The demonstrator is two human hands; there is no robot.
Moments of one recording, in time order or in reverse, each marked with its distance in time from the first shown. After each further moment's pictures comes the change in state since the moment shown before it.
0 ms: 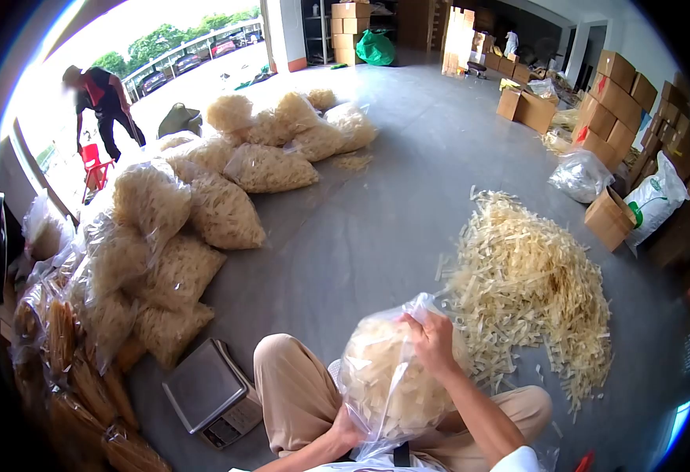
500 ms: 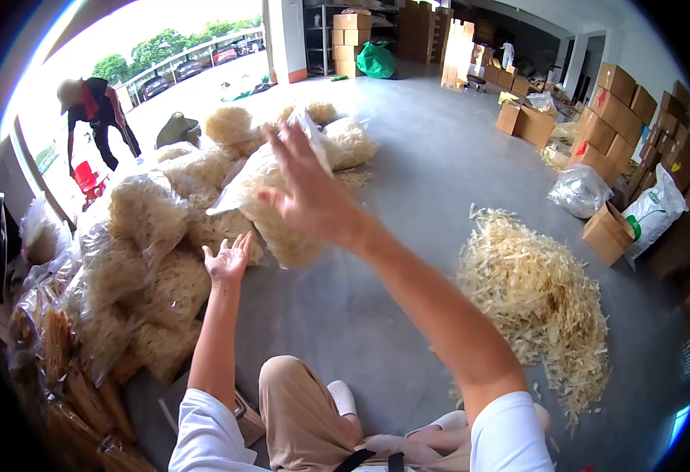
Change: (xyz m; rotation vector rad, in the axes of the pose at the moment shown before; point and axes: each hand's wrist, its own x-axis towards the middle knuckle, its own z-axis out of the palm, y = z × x) left_hand -0.026 0.362 0.168 -0.128 -0.400 1.053; right_hand 0.225 -0.159 0.063 -0.056 -0.086 -0.711
